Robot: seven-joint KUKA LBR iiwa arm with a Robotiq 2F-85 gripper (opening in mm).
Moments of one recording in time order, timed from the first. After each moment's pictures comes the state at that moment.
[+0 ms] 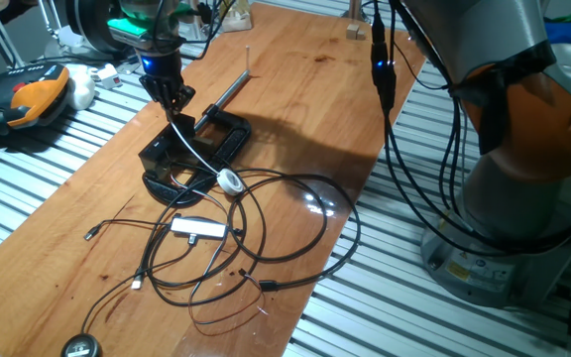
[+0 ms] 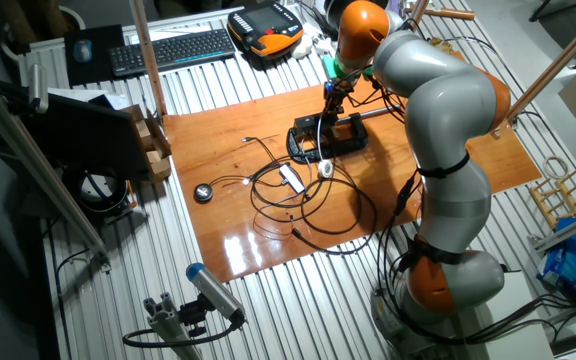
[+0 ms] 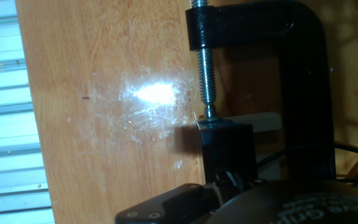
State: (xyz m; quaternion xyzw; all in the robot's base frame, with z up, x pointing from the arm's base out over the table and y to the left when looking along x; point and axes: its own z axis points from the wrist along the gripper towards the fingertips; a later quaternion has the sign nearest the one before) arm 0.665 0.007 0.111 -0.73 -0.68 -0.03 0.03
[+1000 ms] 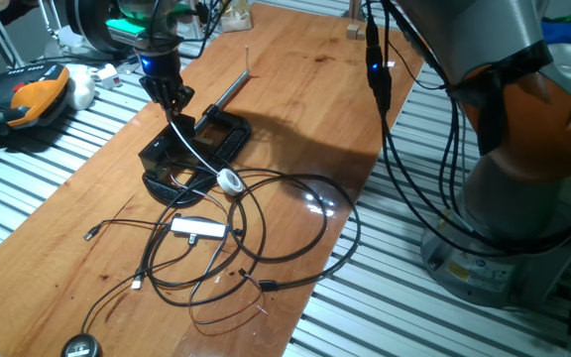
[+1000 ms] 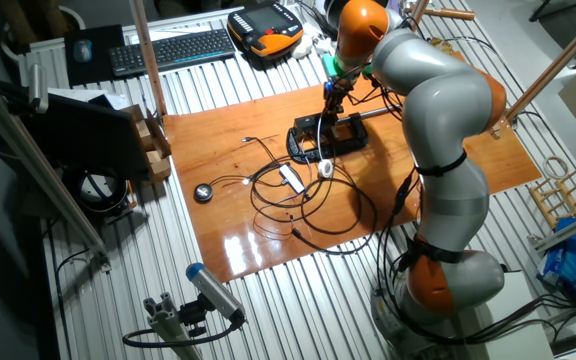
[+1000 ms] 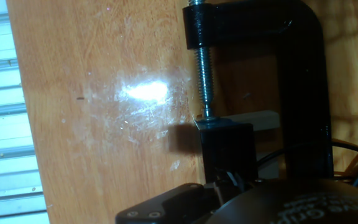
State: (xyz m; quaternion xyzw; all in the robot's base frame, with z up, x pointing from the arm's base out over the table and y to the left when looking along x) arm 0.665 0.007 0.108 -0.74 -0.67 -0.03 0.04
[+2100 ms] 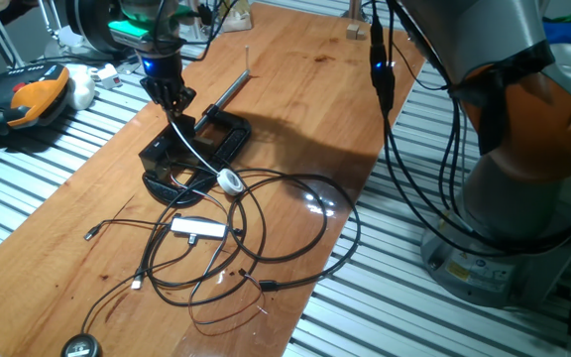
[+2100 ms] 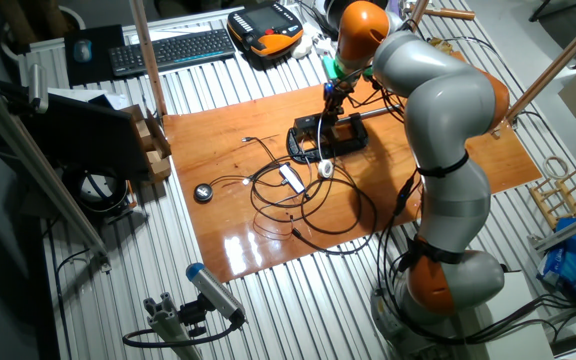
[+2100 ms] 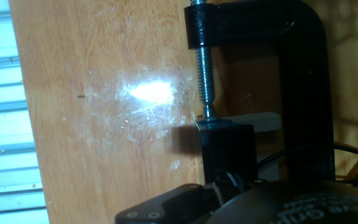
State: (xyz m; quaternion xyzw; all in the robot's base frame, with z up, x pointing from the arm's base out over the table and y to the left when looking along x) arm 0.662 0.008 0.107 -0.73 -0.68 -0.03 0.03
